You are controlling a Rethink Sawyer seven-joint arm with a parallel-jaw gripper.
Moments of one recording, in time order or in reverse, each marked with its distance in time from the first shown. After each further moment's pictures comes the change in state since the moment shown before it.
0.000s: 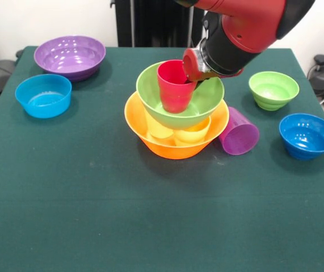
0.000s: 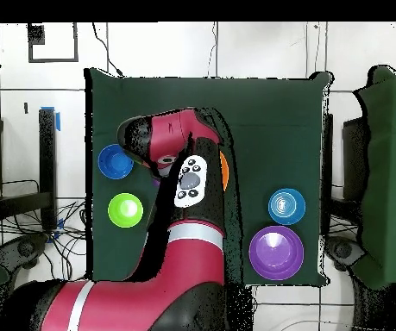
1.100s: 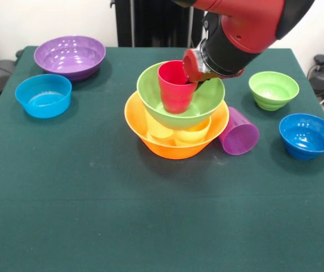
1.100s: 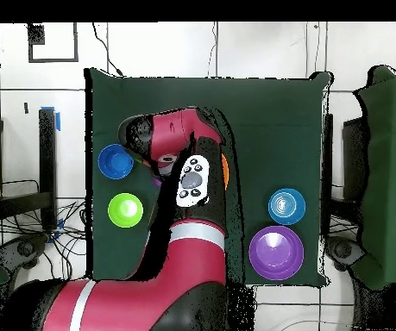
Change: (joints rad) arm -0.005 0.002 -0.001 -0.004 0.020 0.000 0.000
